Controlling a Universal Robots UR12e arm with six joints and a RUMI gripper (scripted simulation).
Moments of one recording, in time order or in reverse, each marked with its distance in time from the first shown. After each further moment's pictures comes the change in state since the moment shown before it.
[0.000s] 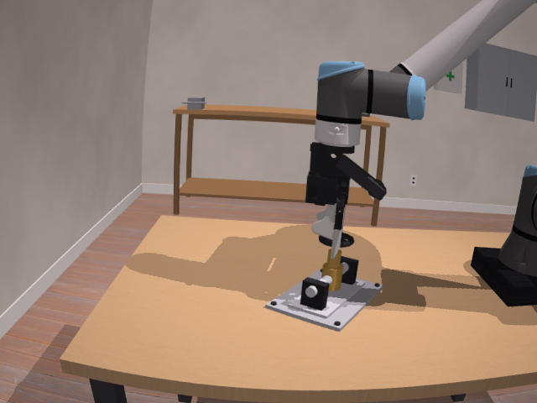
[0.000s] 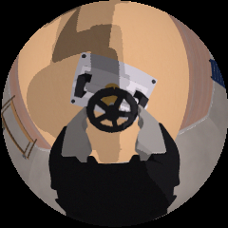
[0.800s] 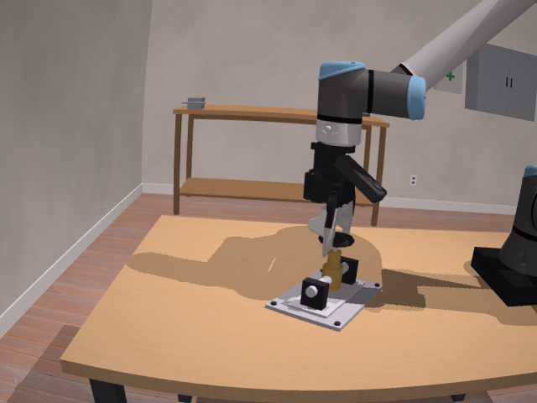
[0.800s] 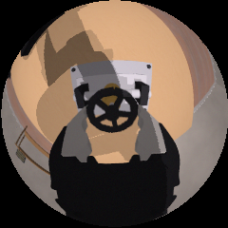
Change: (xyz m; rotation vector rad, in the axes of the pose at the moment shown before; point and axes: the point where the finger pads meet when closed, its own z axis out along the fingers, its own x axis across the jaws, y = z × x) arm 0.000 0.000 0.000 0.000 -0.001 0.385
